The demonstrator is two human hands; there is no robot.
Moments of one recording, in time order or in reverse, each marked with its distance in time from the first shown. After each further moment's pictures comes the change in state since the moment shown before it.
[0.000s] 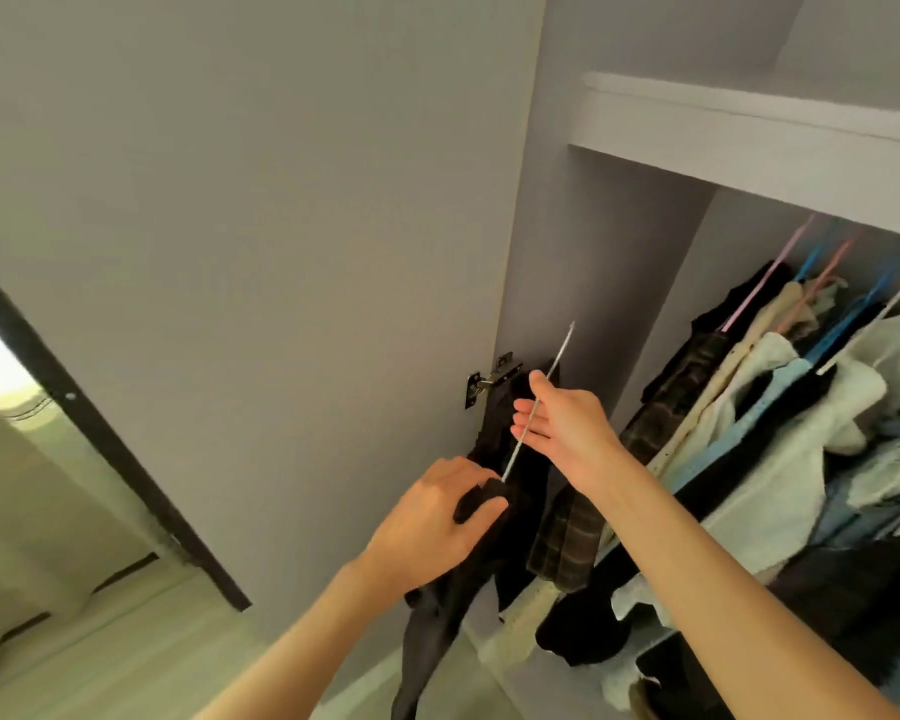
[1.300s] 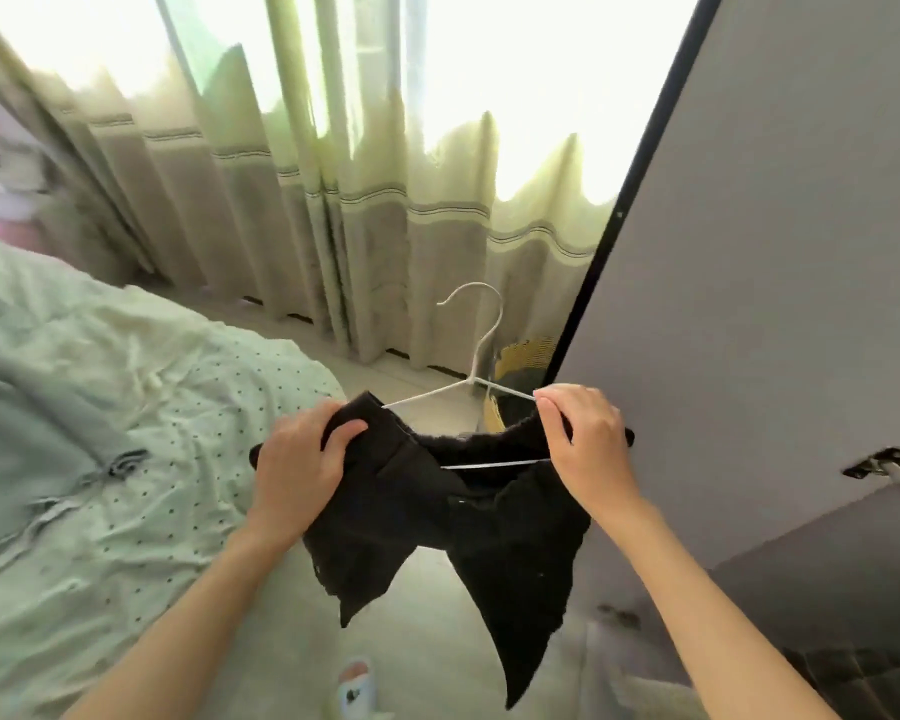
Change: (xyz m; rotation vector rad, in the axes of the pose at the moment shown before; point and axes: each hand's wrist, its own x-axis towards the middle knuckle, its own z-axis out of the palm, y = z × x) left_hand -0.331 0.065 -0.058 0.573 1.008 -1.078; right_hand -0.109 0.152 0.130 -0.881 -0.906 -1.204
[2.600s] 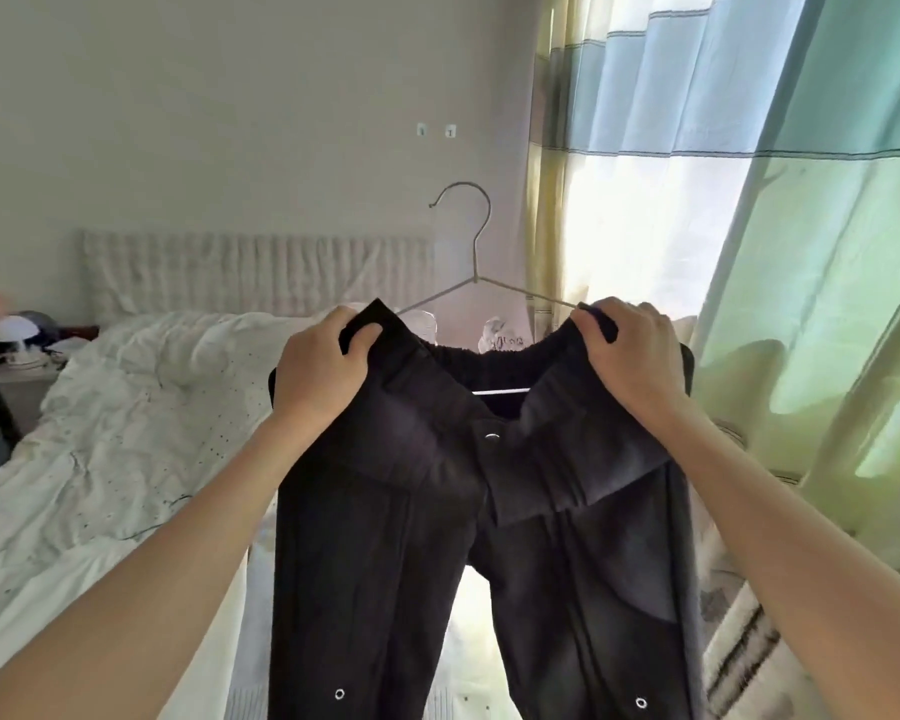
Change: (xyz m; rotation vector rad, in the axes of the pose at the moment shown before) left_hand 0.227 -0.289 -0.414 0.391 0.849 -0.496; right_hand 0.403 -0.527 0.301 0.459 0.033 -0.777
